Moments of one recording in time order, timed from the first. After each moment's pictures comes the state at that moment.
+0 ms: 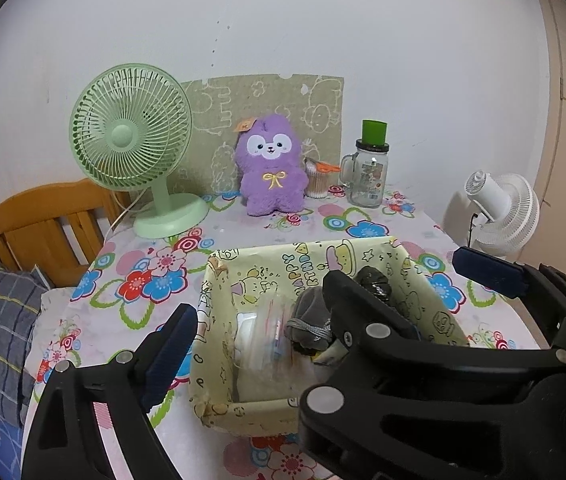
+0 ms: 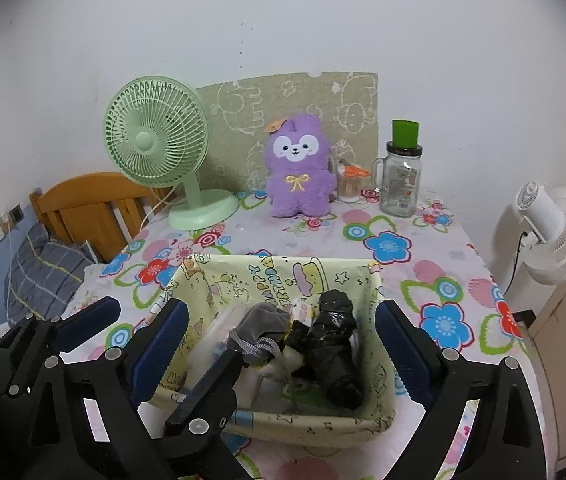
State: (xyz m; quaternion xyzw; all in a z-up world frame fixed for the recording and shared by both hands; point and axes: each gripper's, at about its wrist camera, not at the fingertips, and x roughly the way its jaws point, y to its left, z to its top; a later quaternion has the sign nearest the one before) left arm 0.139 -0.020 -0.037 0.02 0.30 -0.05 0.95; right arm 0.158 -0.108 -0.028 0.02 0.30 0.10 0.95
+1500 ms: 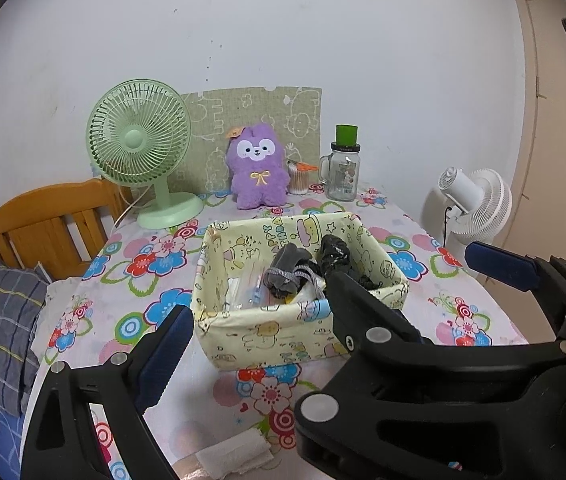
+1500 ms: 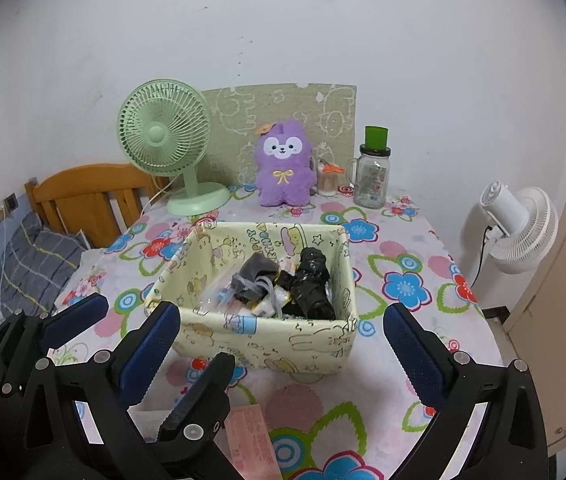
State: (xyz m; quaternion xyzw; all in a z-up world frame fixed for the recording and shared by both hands) left arm 0.057 -0.025 -0.035 0.03 0.28 -0.07 0.96; right arm 0.070 -0.110 -0.018 -0.01 0.29 0.07 0.96
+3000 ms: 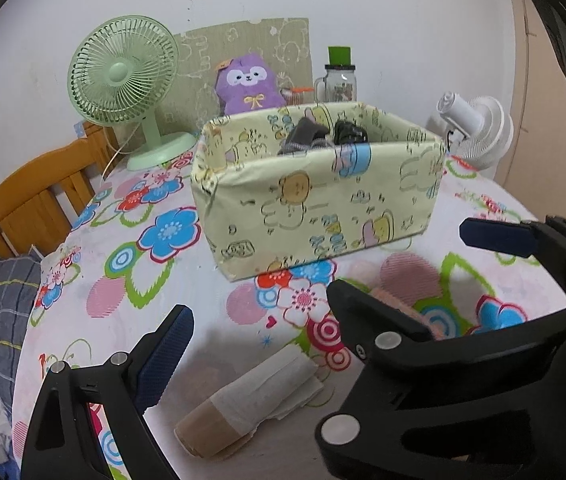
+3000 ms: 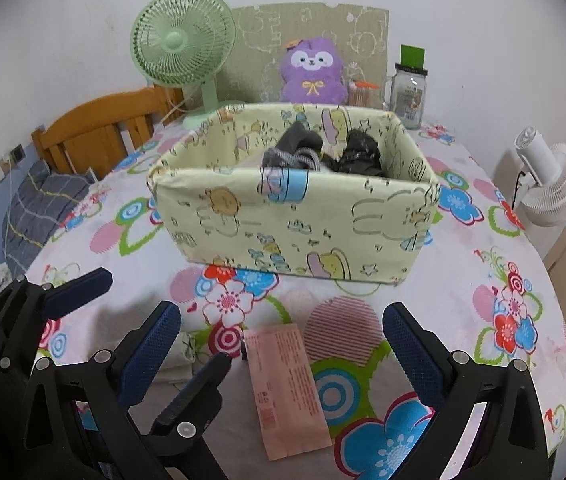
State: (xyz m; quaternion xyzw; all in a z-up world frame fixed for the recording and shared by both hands) left arm 0.052 -0.002 -0.121 0.09 0.36 -0.09 0.93; right arm 0.070 -0.081 -0.110 -0.02 0.39 0.10 0.92
